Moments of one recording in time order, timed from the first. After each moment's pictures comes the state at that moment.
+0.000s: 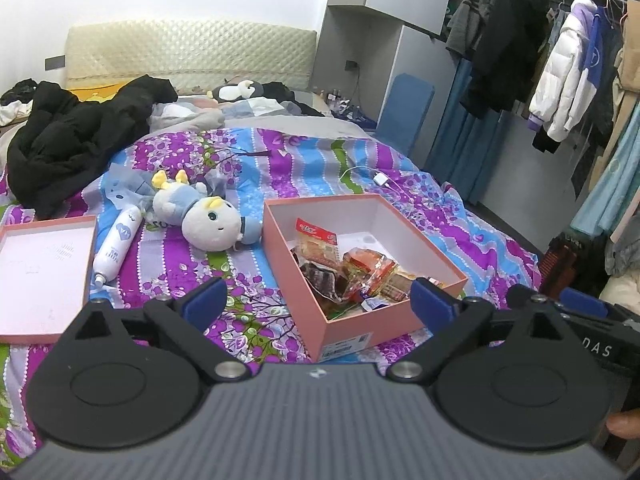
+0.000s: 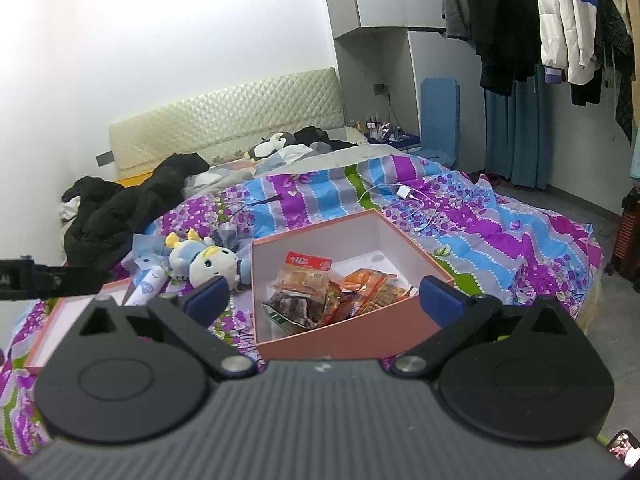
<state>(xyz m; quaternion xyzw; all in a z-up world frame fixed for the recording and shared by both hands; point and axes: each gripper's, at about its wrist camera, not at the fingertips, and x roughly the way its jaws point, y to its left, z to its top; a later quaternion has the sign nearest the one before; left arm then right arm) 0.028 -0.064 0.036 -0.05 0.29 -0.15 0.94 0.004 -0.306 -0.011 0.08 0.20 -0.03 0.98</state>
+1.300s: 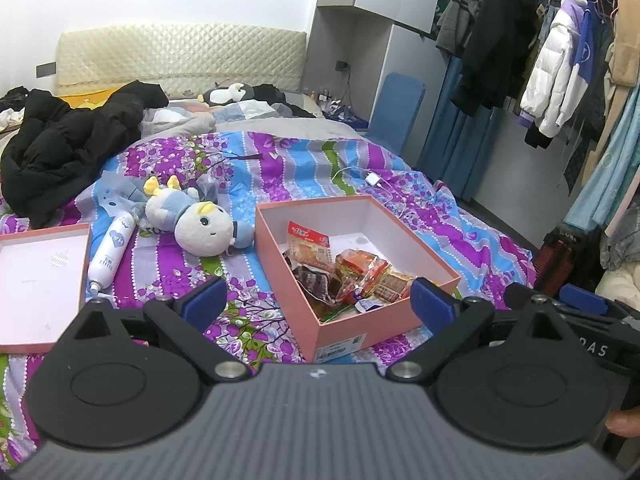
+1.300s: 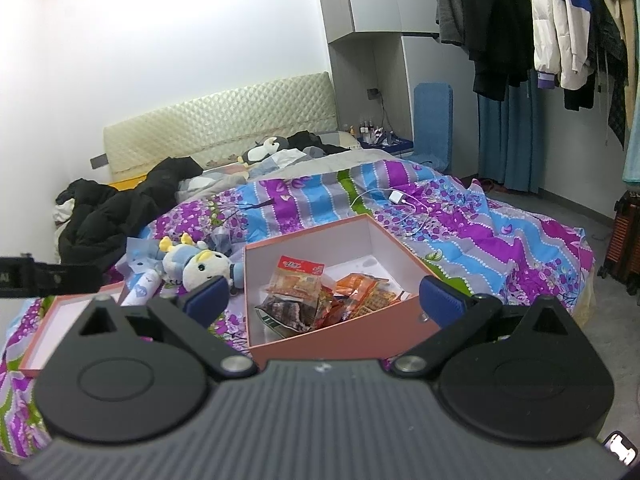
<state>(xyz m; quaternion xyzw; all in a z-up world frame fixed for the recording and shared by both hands) 0.027 -0.068 0.042 -0.04 0.29 -0.16 0.94 0.001 -0.306 -0.010 0.07 0.19 -0.05 0.98</state>
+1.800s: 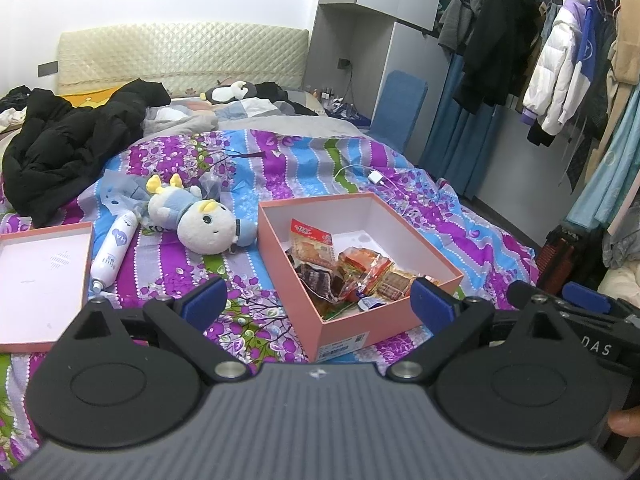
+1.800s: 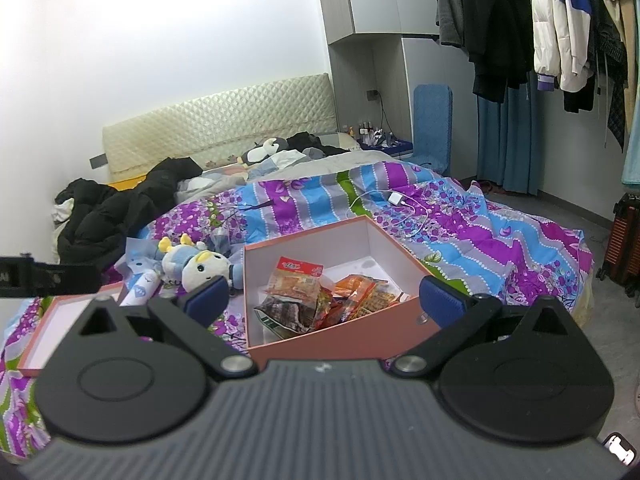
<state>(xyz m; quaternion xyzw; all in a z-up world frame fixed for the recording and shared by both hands) 0.026 -0.070 0.042 -0.04 0.29 -0.16 0.94 0.000 -0.305 -0.010 0.07 0.19 -0.05 0.98</state>
